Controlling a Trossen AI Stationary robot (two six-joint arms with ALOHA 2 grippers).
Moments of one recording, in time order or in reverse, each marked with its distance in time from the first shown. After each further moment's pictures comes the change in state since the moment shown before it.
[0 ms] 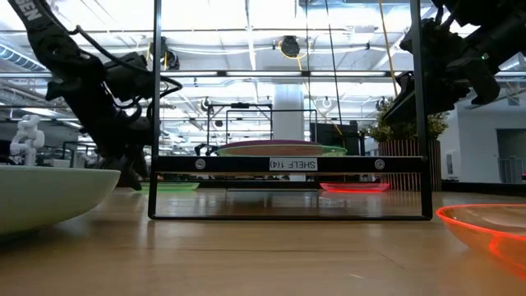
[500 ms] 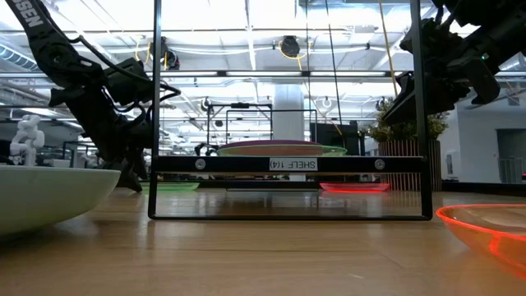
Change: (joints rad) left arm 0.103 0.000 -0.038 0.099 0.056 0.096; right arm 0.000 0.000 0.000 0.000 -0.001 0.004
